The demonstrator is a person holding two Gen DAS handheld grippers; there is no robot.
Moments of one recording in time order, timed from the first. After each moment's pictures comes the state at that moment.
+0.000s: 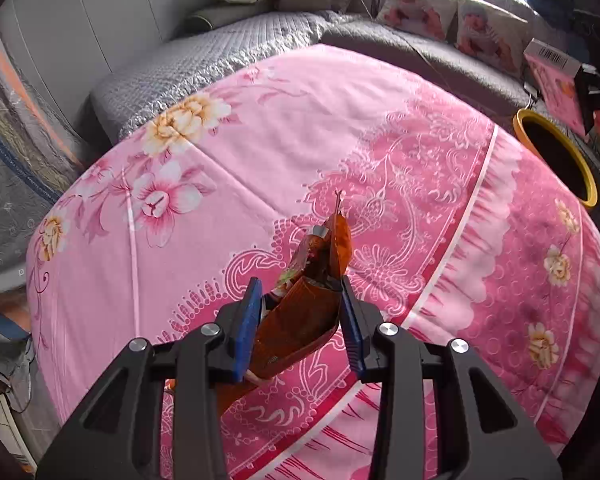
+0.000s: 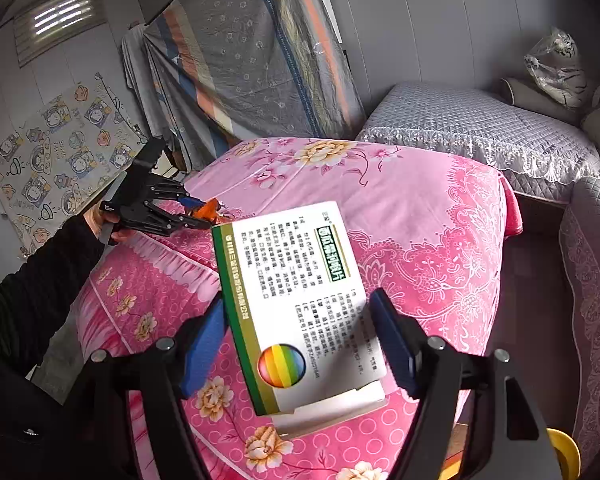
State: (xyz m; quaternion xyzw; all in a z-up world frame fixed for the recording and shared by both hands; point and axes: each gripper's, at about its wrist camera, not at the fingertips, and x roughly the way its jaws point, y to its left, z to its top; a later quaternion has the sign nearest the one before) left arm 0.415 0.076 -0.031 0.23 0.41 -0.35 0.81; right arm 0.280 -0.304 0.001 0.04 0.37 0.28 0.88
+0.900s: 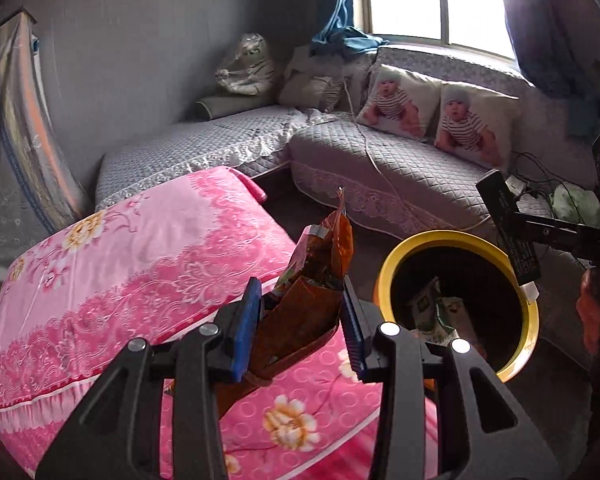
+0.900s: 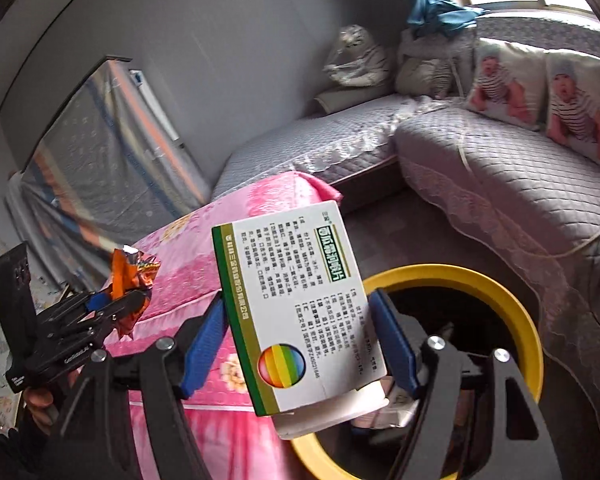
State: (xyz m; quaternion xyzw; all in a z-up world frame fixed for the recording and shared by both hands) left arm 0.202 -0.227 0.008 0.15 0.29 -0.33 0.89; right arm 0.091 -0.490 -0.027 0.23 0.29 -0.04 0.93
